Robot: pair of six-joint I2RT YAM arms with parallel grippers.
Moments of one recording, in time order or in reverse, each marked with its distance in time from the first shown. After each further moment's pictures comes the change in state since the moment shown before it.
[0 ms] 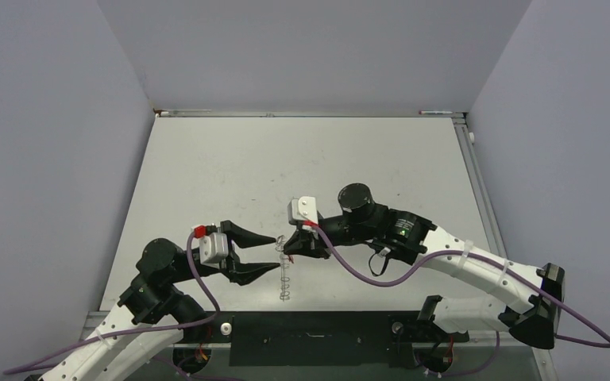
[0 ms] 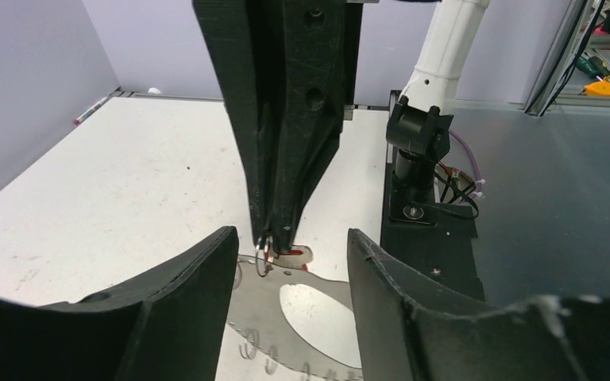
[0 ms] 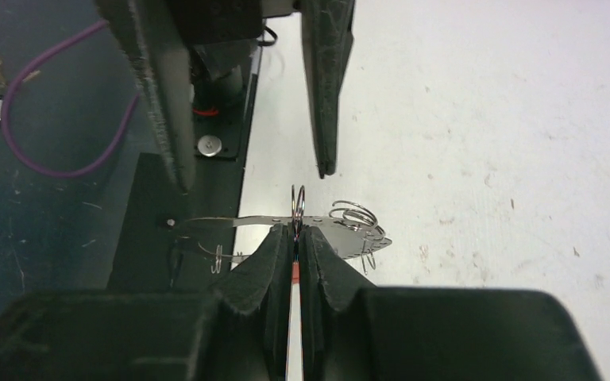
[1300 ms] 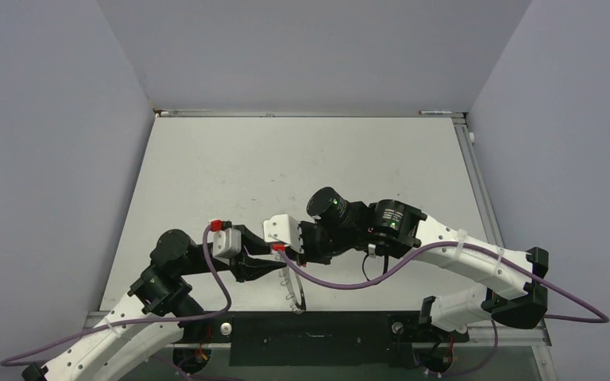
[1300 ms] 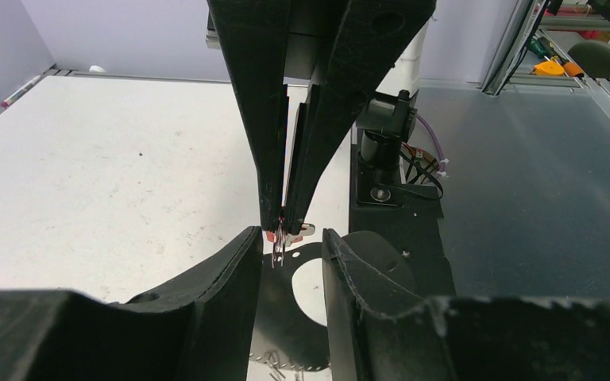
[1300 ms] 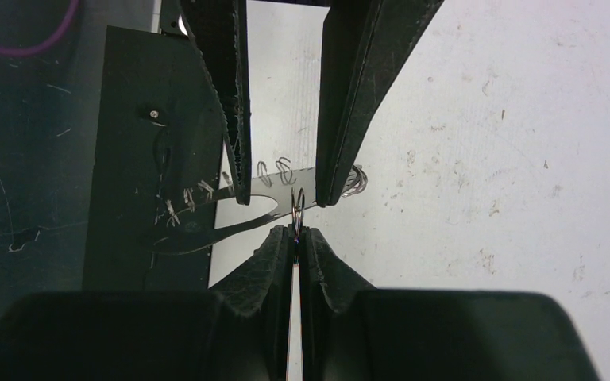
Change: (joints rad) left arm -0.003 0.101 -0.008 0.046 0.095 -0.028; right arm 0.179 0.190 0.430 -0.641 0.335 -0.189
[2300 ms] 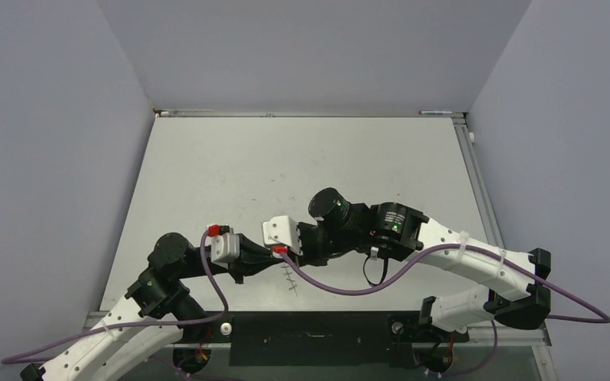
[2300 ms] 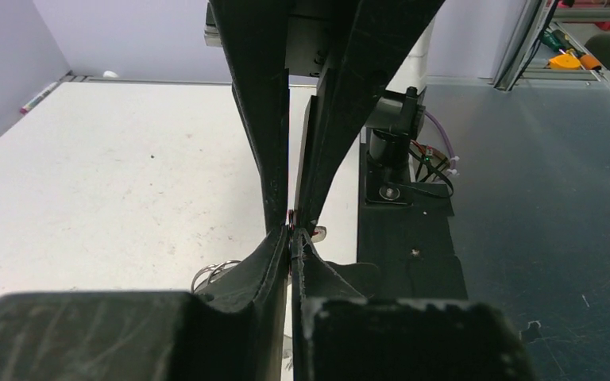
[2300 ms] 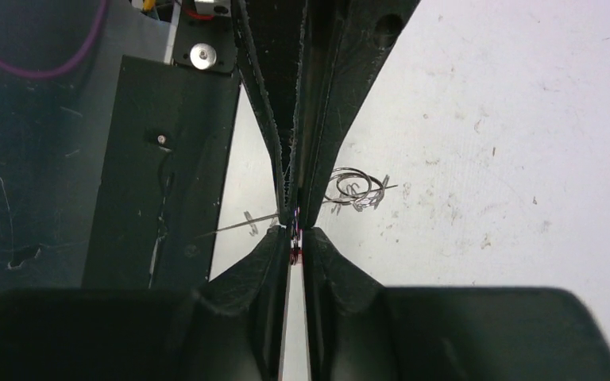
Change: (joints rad) left arm -0.032 -0.015 0.000 -0.023 -0.037 0.036; right arm 0.011 -0.008 -0.004 0.052 -0.041 -0.012
